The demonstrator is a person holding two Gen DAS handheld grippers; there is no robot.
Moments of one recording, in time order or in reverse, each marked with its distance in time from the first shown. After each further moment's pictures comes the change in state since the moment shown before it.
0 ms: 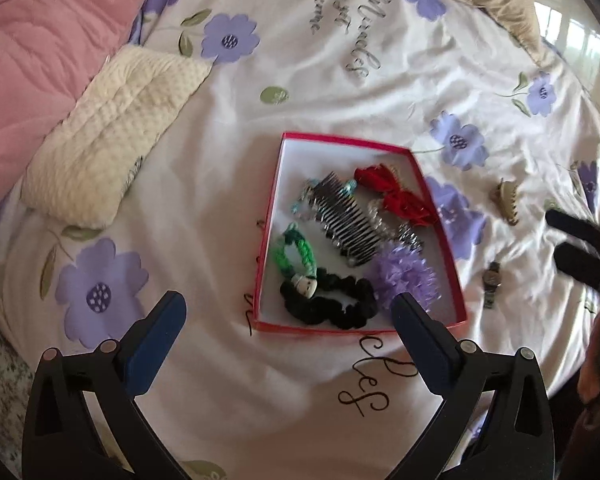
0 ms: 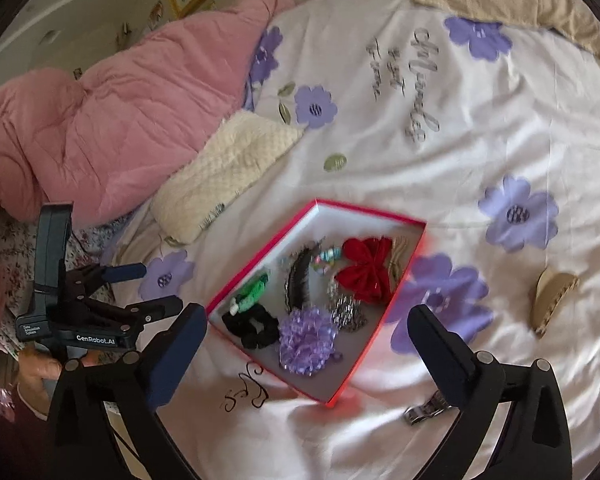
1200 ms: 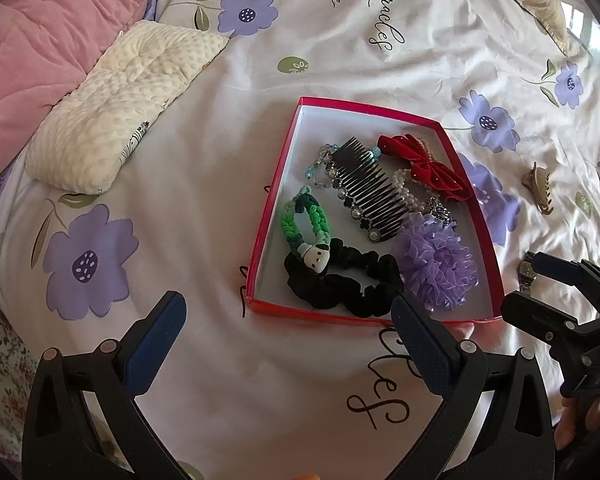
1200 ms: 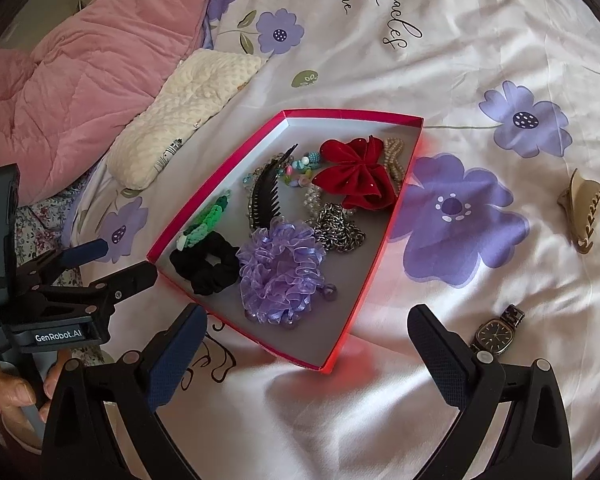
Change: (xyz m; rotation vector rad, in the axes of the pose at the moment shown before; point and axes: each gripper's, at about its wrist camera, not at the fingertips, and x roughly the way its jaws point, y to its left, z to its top) left arm 0.038 -0.008 -0.022 -0.030 0.030 0.085; right arm 0.070 -0.011 -0.053 0.084 0.164 -0.070
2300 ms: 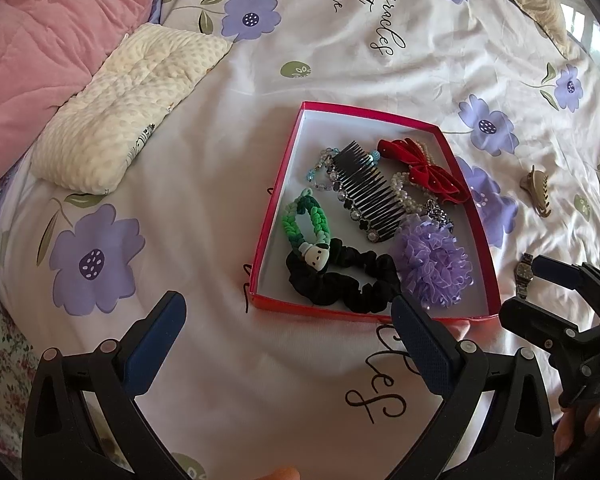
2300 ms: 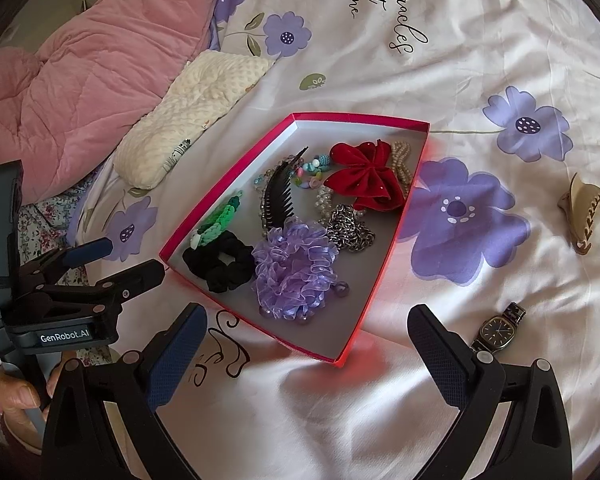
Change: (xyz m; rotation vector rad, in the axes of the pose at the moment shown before) left arm -0.011 0.001 -0.001 -0.008 -0.010 0.003; right arm -0.005 0.008 -0.001 -0.004 -0.004 0.004
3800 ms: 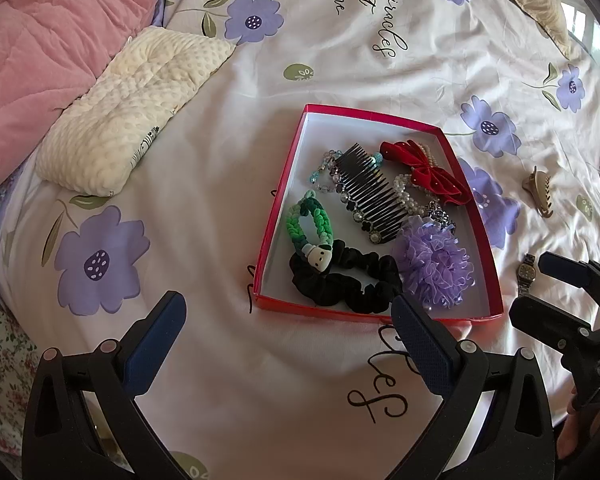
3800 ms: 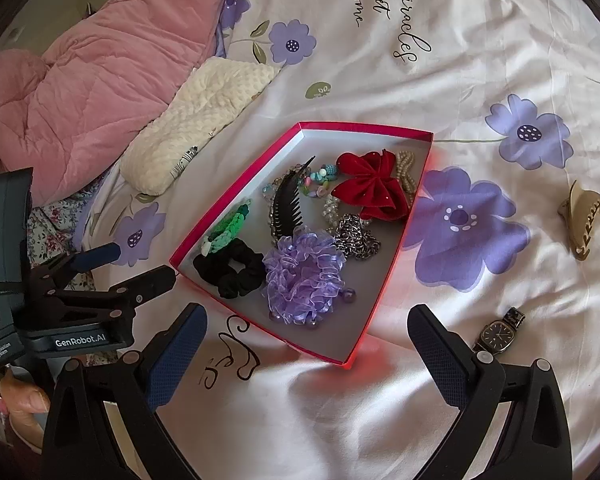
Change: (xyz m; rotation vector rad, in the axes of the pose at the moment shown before) left arm -0.003 0.000 -0.001 0.001 -0.006 0.015; right arm -0.009 0.006 0.004 -0.003 -0.021 0.014
